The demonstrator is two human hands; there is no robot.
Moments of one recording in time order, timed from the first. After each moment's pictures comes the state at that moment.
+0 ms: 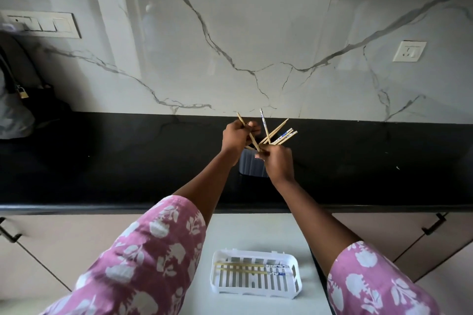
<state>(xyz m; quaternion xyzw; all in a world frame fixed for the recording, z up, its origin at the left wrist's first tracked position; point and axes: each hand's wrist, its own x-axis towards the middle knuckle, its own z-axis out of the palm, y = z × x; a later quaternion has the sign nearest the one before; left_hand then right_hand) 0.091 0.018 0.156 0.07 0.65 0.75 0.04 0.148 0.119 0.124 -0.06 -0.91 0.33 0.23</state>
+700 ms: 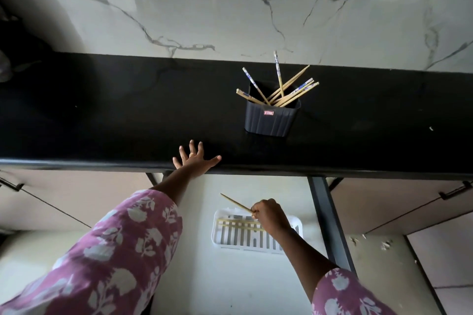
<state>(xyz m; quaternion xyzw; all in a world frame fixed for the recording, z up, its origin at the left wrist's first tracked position) 0.081 -0.072 -0.028 -0.05 0.95 0.21 0.23 0.207 0.120 -0.081 -0.04 -0.96 0.23 -0.17</state>
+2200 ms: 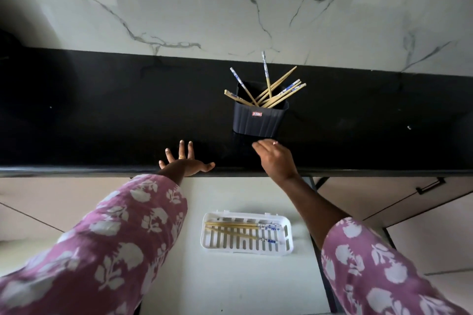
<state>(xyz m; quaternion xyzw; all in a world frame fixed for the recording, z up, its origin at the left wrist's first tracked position) 0.076 -0.064 -0.012 -0.06 0.94 0.15 0.31 0.122 0.162 -0.002 0.18 -0.94 0.04 0.30</state>
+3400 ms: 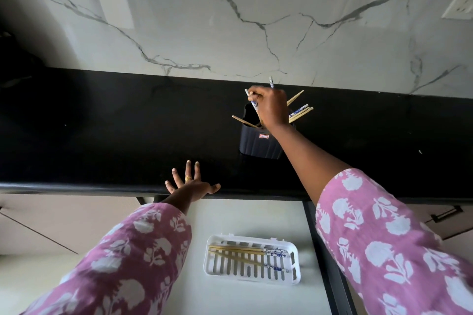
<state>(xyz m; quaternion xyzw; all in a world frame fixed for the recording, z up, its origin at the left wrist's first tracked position) 0.071 -0.058 -0.029 -0.08 0.94 0.17 0.27 0.010 0.130 0.125 0.04 -0.89 0.37 0.27</state>
